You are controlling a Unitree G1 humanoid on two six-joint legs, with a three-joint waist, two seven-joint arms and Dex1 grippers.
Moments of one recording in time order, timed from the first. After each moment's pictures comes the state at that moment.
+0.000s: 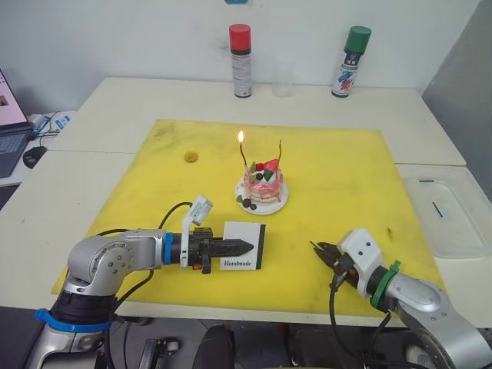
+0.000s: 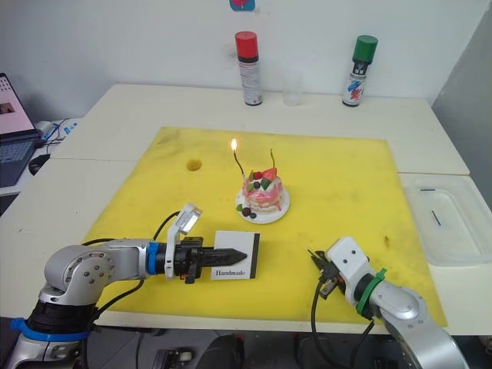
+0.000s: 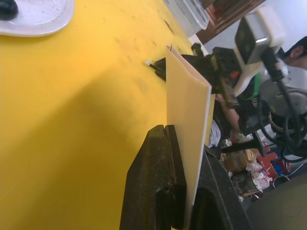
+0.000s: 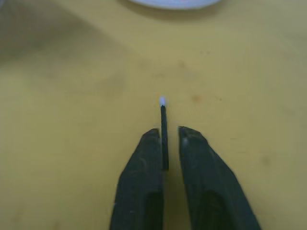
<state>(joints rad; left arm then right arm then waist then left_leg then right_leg) -0.32 0.65 0.03 -0.24 -0.94 1.20 -0.89 0.18 -0.57 0.12 -0.67 0.18 0.57 0.47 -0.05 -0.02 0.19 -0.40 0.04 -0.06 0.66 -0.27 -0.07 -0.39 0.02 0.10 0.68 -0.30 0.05</state>
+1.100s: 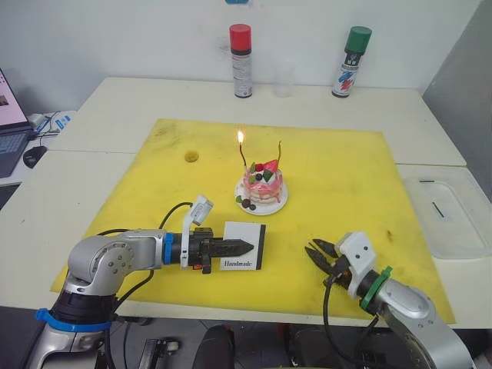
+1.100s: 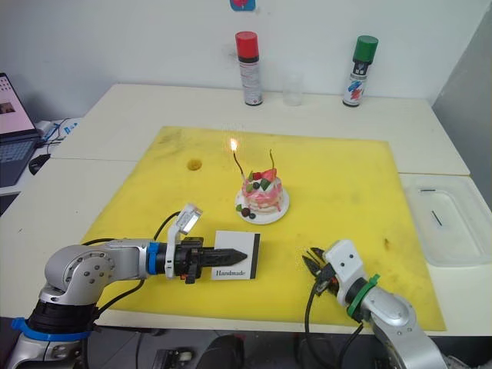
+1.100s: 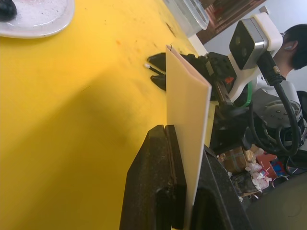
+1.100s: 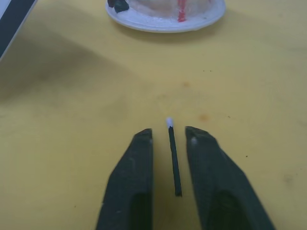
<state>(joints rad) -0.32 0.65 0.02 -0.24 -0.94 1.20 -0.89 0.22 -0.45 0.13 -0.62 0.18 0.47 0.46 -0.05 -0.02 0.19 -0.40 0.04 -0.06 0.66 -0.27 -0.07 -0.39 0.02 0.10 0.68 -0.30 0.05</state>
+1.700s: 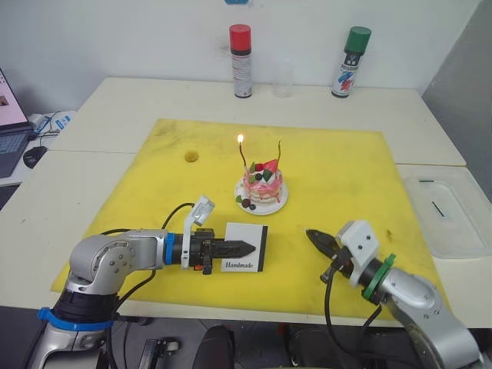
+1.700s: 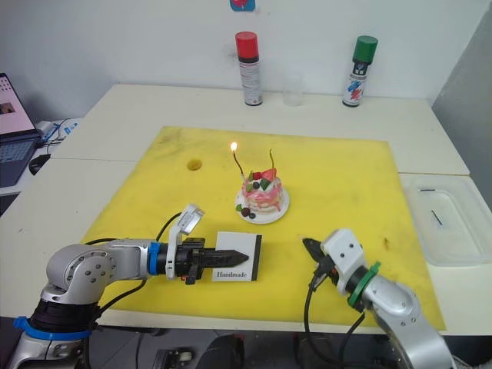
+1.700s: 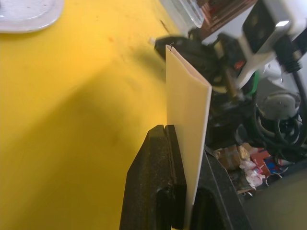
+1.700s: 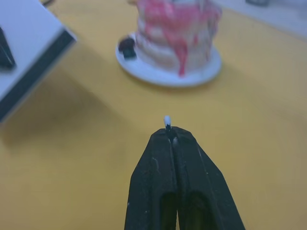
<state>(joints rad) -0.36 0.63 0.02 -0.23 -0.97 1.24 -0.91 0.04 -0.52 0.11 -0.77 0.22 0.54 0.51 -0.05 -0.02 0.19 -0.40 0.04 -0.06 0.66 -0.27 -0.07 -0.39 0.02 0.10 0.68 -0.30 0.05</state>
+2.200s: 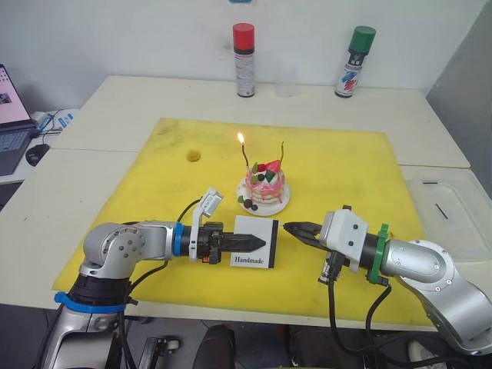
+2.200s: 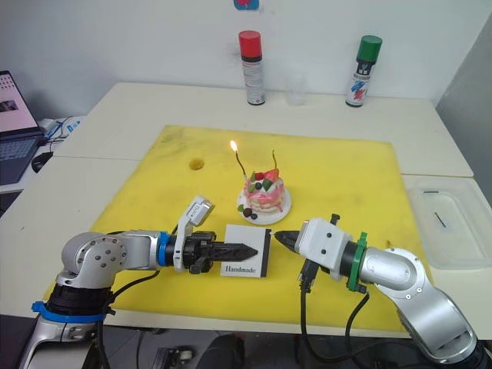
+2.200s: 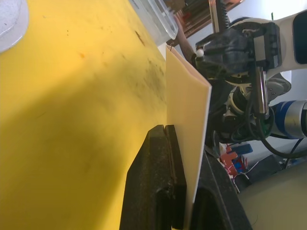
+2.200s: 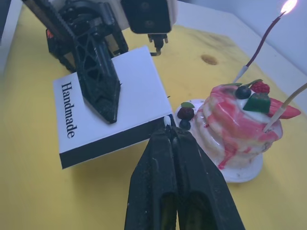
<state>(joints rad) -0.43 0.59 0.01 -0.15 -1.01 1.30 -0.91 -0.15 -0.69 0.21 -0.81 0.22 0.55 0.66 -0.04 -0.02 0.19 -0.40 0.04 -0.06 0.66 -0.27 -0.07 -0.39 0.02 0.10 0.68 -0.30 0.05</state>
